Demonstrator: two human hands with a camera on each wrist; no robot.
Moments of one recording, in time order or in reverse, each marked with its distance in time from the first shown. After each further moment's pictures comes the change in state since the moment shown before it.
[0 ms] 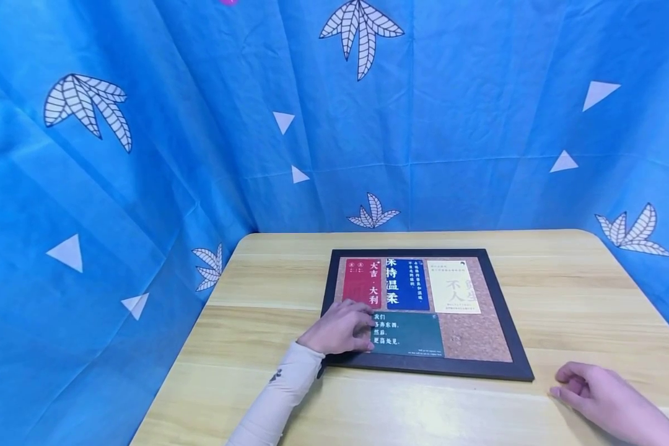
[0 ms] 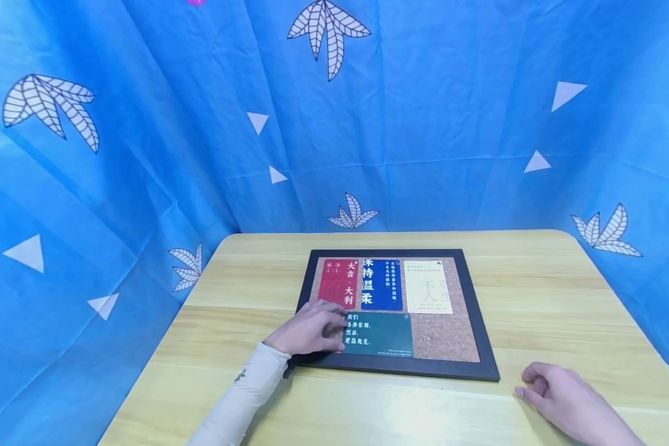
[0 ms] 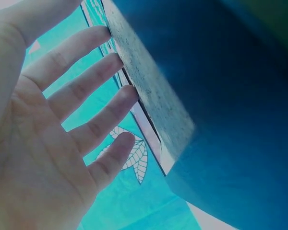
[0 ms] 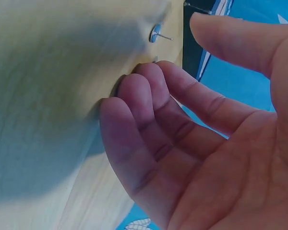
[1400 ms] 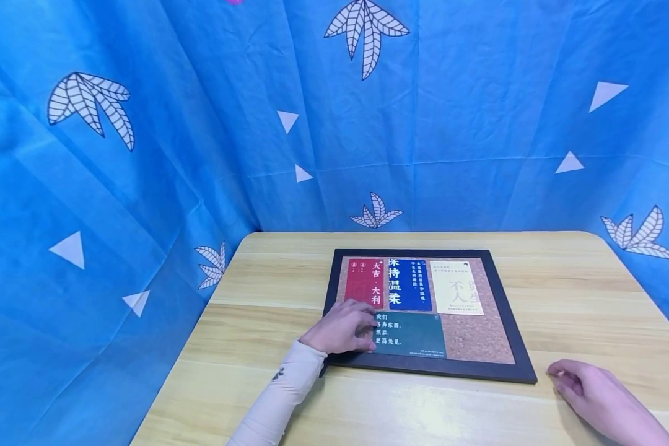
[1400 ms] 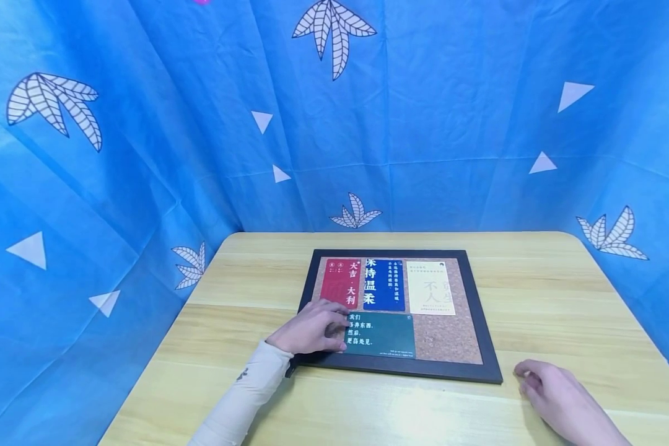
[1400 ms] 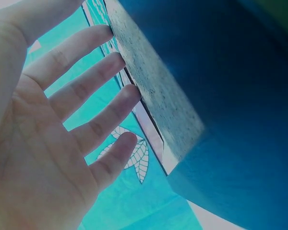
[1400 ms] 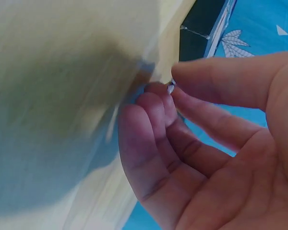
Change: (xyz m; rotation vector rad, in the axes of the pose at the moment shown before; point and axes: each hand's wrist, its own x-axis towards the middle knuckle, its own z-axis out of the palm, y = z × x) left_hand 0.001 0.002 -0.005 0.022 -0.008 0.015; right_hand 0.006 -0.011 0.001 -0.031 0.110 -0.047
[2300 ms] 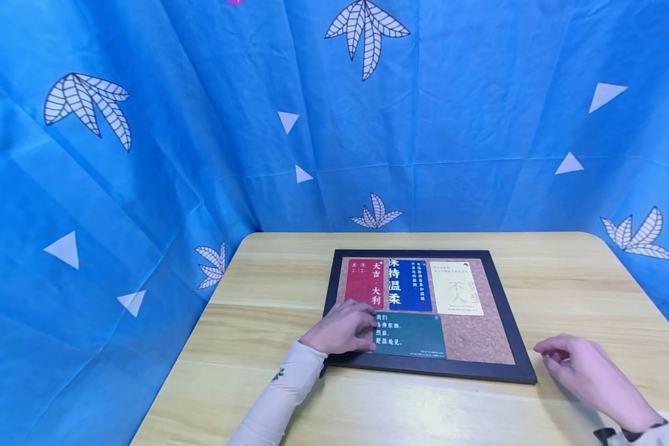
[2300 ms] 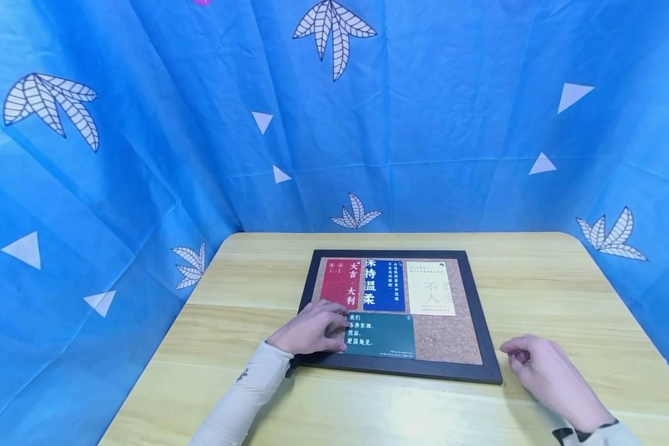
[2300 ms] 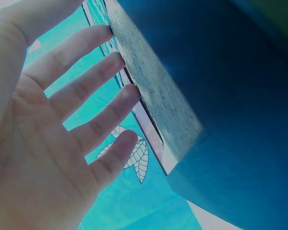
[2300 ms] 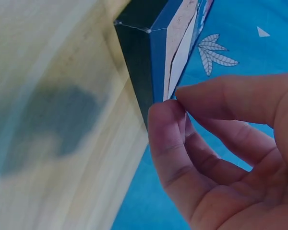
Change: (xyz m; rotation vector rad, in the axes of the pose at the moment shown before) left_hand 0.000 -0.001 0.000 -0.030 -0.013 -0.017; right_hand 0.020 -0.028 -0.025 0.050 0.167 -0.097
